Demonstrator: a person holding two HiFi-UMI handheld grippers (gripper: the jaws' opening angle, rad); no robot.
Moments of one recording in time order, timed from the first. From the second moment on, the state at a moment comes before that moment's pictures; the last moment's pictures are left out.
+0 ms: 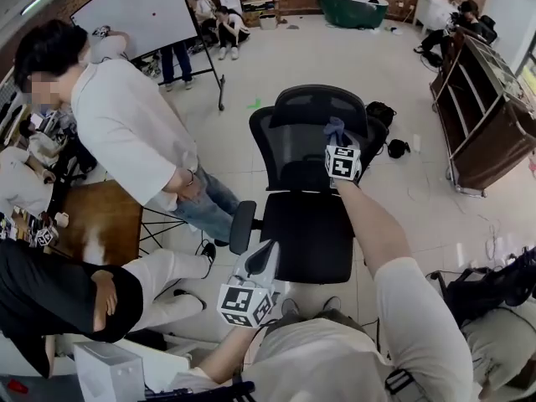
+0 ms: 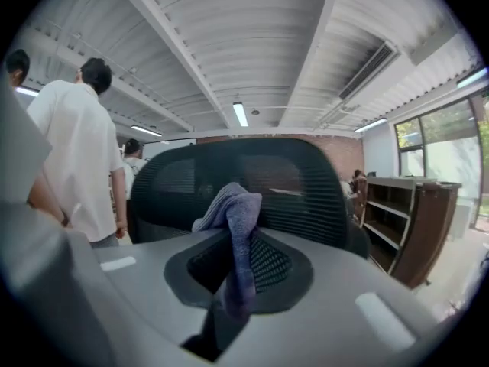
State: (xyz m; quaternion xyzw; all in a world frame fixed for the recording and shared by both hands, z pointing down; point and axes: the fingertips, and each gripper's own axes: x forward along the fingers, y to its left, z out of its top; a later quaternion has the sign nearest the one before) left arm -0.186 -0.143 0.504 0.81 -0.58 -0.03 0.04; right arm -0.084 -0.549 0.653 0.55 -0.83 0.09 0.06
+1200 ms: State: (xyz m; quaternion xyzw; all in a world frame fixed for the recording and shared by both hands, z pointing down) left arm -0.238 -0.205 0.509 0.74 -0.67 0.01 0.06; right arm -0.300 -0.649 0.731 0.40 -0.90 0.11 0.12
